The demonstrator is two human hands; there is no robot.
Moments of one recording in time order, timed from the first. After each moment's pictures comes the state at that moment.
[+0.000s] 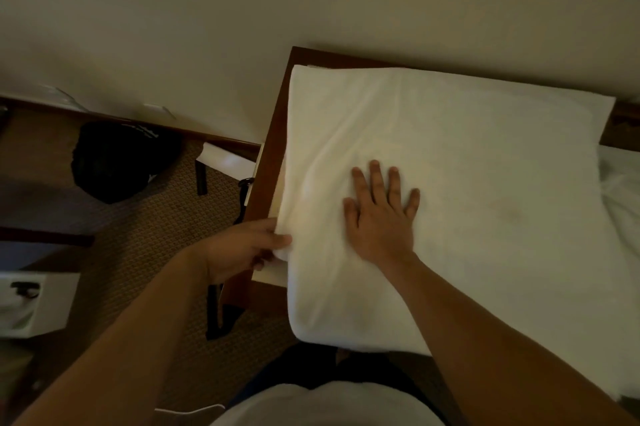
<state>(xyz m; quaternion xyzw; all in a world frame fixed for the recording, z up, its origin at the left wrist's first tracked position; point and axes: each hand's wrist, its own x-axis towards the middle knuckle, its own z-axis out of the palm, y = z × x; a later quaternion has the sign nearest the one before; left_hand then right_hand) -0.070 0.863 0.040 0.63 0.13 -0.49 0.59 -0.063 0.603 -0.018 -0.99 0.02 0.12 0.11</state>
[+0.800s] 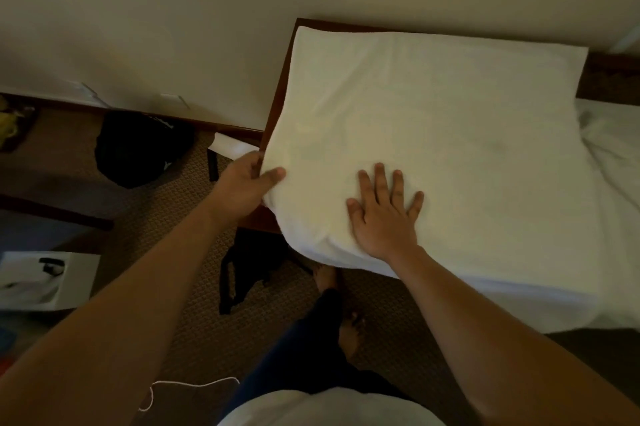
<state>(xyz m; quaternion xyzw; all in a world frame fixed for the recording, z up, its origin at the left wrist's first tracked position) -0.142 0.858 0.065 0.80 0.11 -0.19 0.55 -0.191 0.605 -0.012 -0.97 0.03 0.18 0.14</state>
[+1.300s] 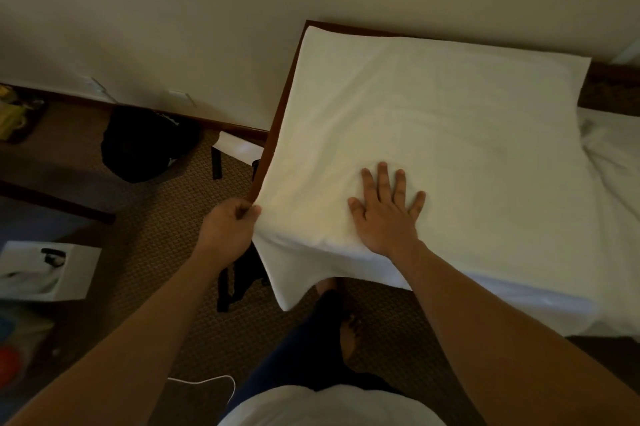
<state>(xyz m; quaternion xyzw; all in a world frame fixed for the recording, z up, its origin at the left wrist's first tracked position) -0.211 0.885 0.028 0.87 0.23 -0.16 0.41 -0.188 0.604 -0.015 -0.97 0.02 0.19 0.14</state>
